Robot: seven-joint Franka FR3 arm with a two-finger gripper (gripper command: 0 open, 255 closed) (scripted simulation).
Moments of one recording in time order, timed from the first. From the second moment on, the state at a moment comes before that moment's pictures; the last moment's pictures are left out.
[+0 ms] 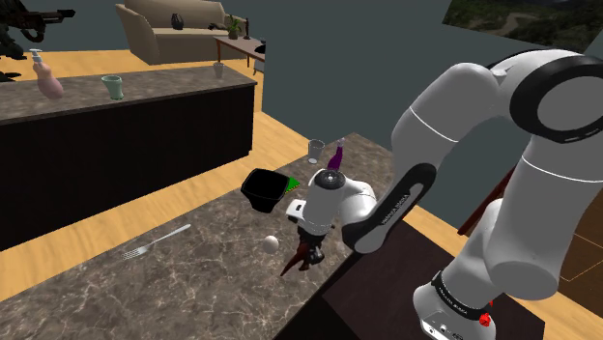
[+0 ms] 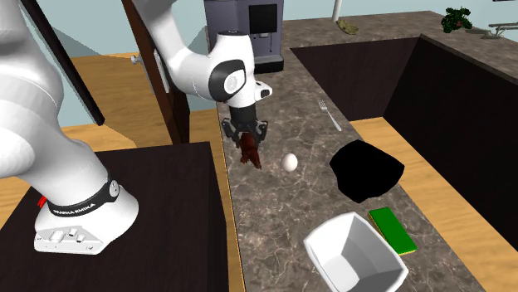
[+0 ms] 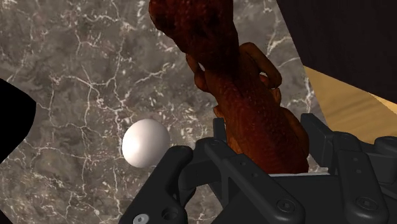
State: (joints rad) arm 0.26 0.21 0.19 -2.64 -0.43 2.85 -0.36
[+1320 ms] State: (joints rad) arm 0.24 -0.12 0.28 -2.66 -0.09 2.56 -0.62
